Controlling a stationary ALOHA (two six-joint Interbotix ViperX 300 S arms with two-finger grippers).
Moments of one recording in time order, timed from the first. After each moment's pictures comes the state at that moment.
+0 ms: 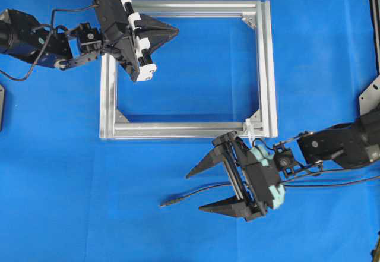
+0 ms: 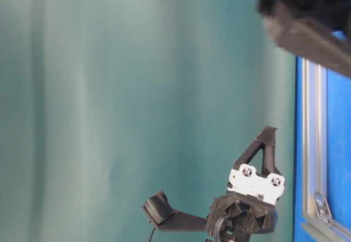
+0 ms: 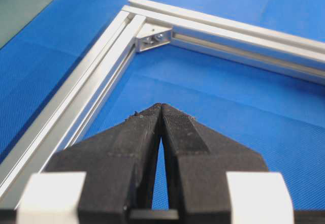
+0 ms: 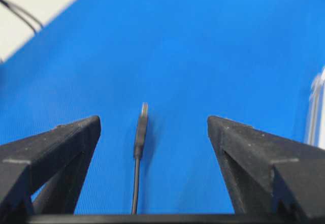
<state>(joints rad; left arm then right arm) 0.28 0.15 0.84 -0.09 -0.78 0.02 0.30 0.19 0.82 -0.08 -0.76 0.07</state>
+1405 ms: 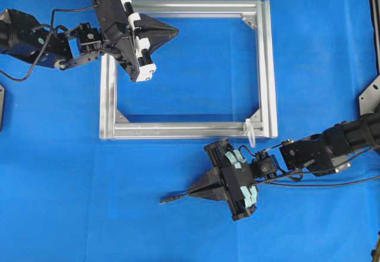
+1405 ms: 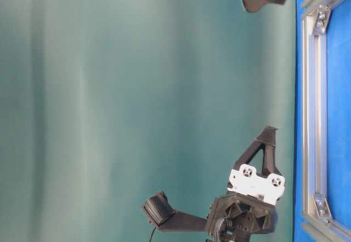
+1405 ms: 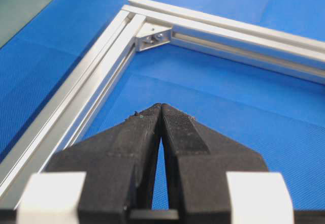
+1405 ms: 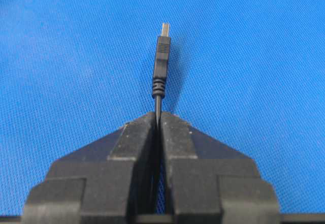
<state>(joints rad) 0.28 0.15 0.84 -0.09 -0.78 0.02 0.31 0.40 0.76 -0.06 -0.79 0.13</state>
